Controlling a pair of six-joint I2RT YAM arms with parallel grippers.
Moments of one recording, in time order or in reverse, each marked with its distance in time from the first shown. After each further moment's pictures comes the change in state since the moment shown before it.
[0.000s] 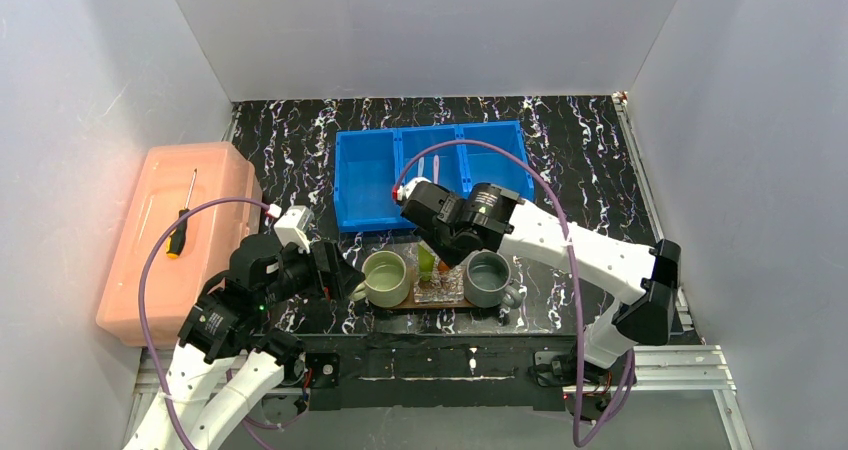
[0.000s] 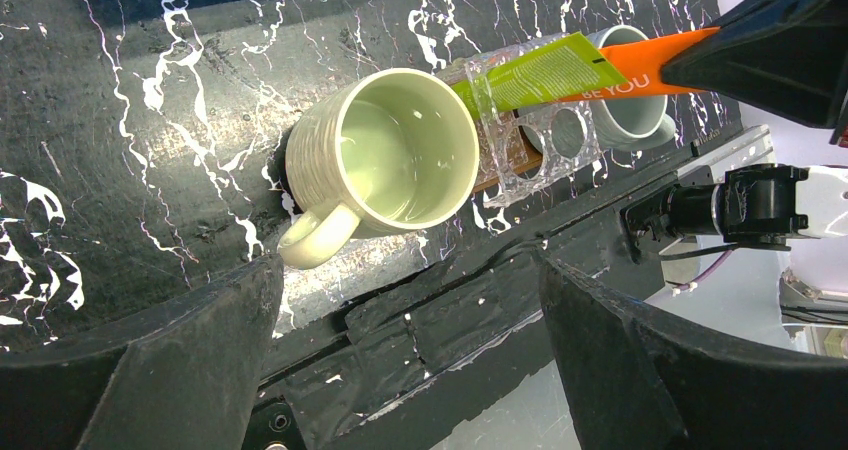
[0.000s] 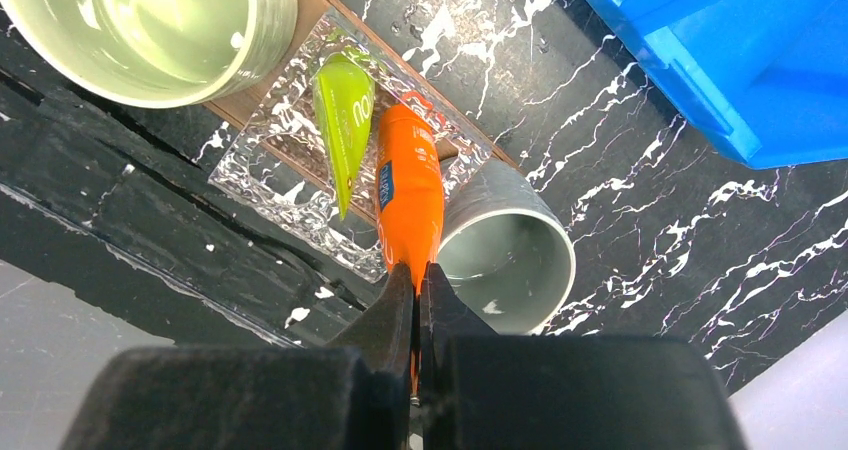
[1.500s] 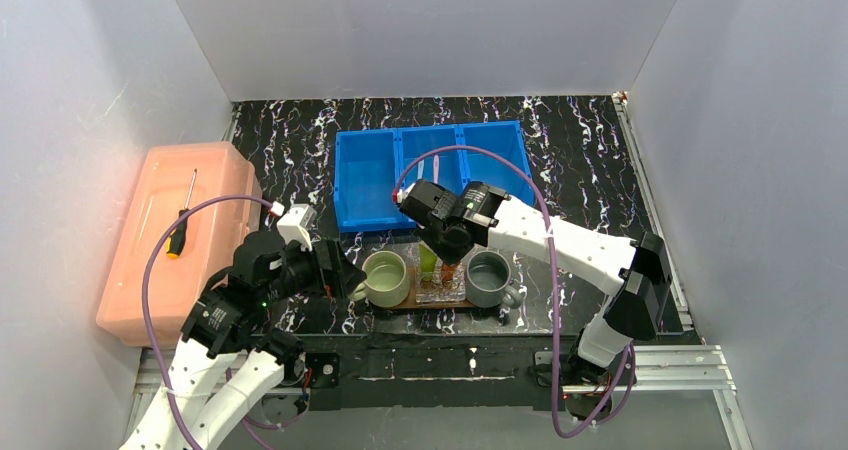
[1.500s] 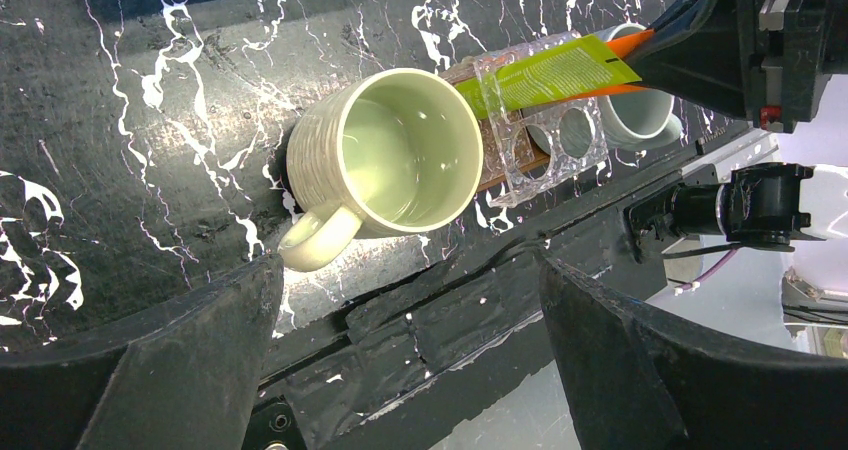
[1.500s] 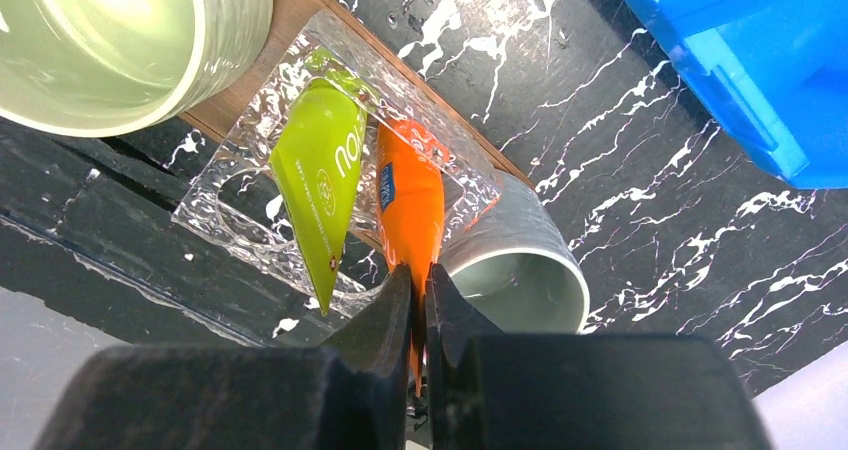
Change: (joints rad) left arm 0.000 0.026 0.000 0.007 0.002 0.001; right arm -0.064 0.054 -0.076 0.063 -0.069 -0.044
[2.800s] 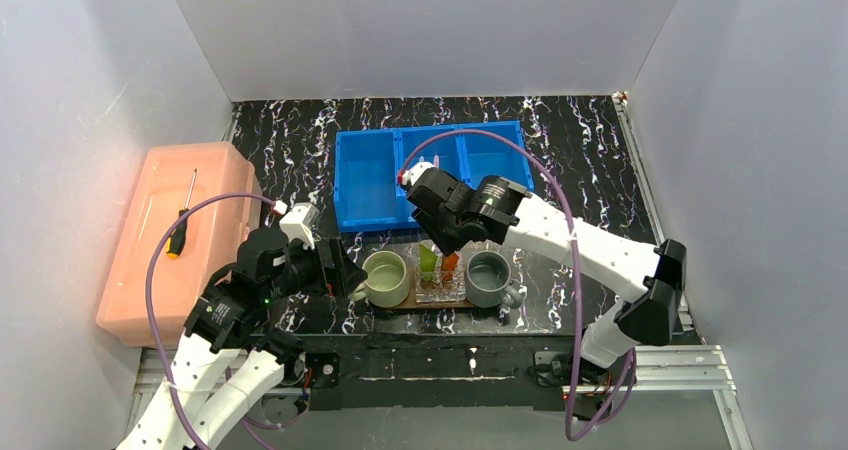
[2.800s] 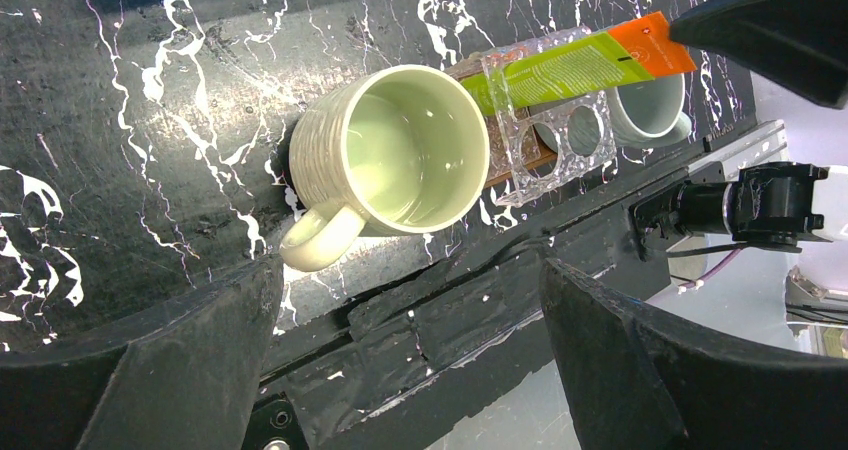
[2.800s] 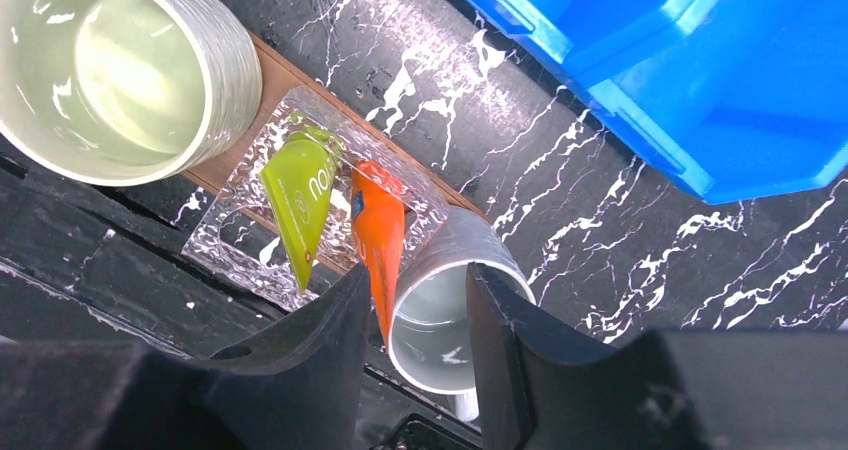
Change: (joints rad) left arm 0.000 0.025 0.000 0.000 -0.001 0.000; right arm -0.001 -0.049 0.047 0.039 0.092 -0.006
